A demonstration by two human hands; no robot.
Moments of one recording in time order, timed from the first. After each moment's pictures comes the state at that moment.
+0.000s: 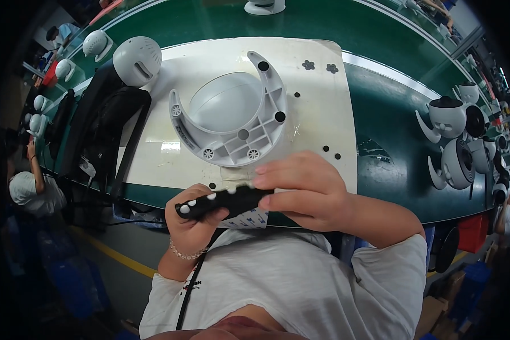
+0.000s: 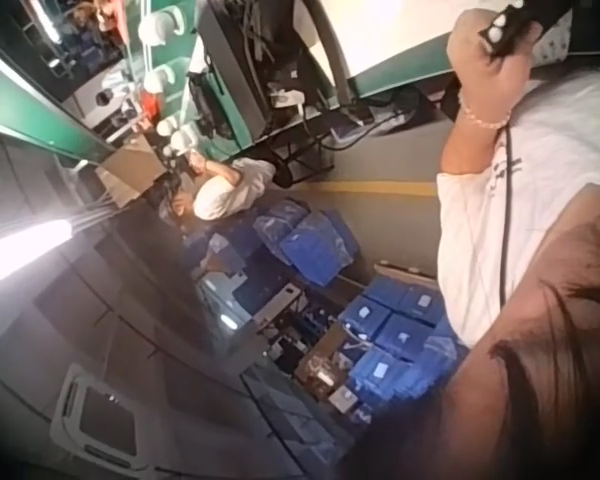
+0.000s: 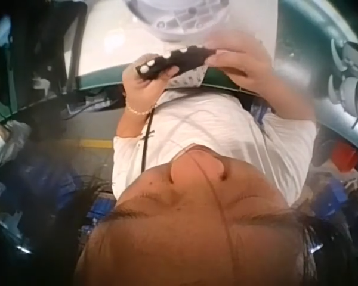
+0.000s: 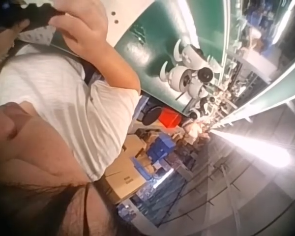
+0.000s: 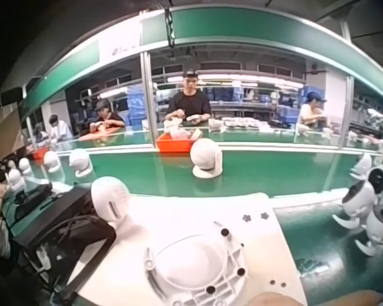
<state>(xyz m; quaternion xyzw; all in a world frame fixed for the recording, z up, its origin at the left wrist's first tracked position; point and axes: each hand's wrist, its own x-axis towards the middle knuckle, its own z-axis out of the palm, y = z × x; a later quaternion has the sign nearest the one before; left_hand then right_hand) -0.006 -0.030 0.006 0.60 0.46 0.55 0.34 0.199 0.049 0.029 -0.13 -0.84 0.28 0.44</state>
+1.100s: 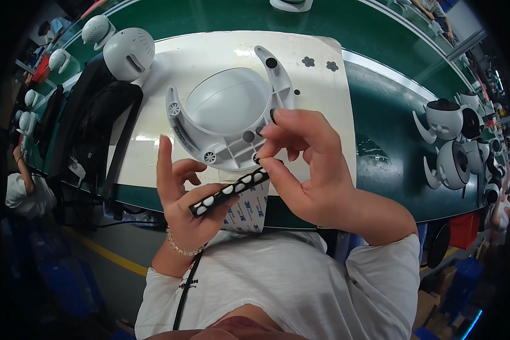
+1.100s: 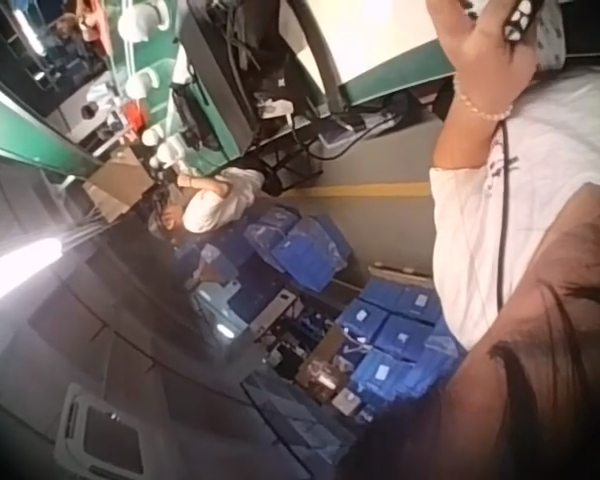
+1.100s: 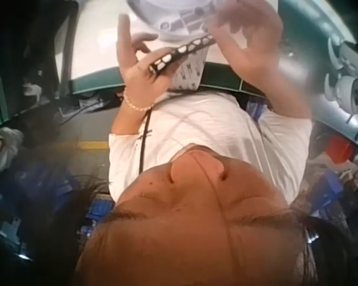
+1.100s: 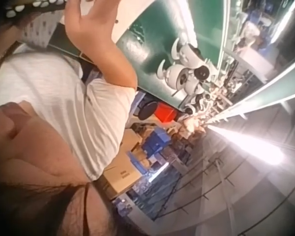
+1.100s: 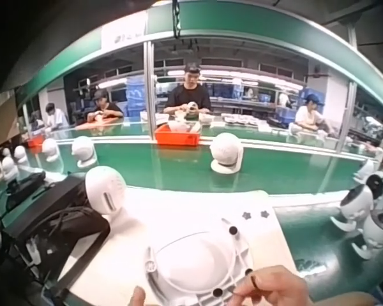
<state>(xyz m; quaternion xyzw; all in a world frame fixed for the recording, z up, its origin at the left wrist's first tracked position) -0.008 -0.006 0.002 0.71 0.46 0.53 0.09 0.184 0.057 0.042 -0.20 -0.82 0.33 0.43</state>
